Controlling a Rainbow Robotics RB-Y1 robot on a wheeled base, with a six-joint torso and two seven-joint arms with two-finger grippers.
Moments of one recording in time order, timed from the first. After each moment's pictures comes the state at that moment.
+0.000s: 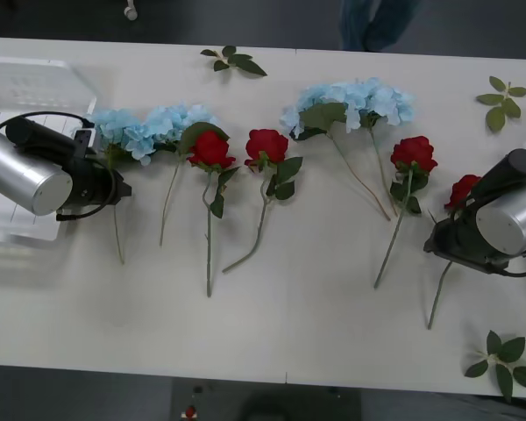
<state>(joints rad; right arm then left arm) -0.38 -0.85 0.46 -1.58 -0.70 1.31 0.69 -0.73 0.92 -0.85 -1.23 0.91 0.74 -1.04</state>
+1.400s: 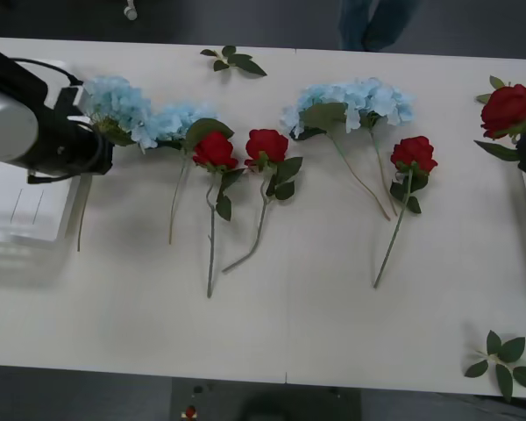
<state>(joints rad) -0.77 -1.23 0.46 -1.67 -1.20 1.72 0.92 -0.71 1.02 -0.58 -1.53 1.01 1.11 -1.07</state>
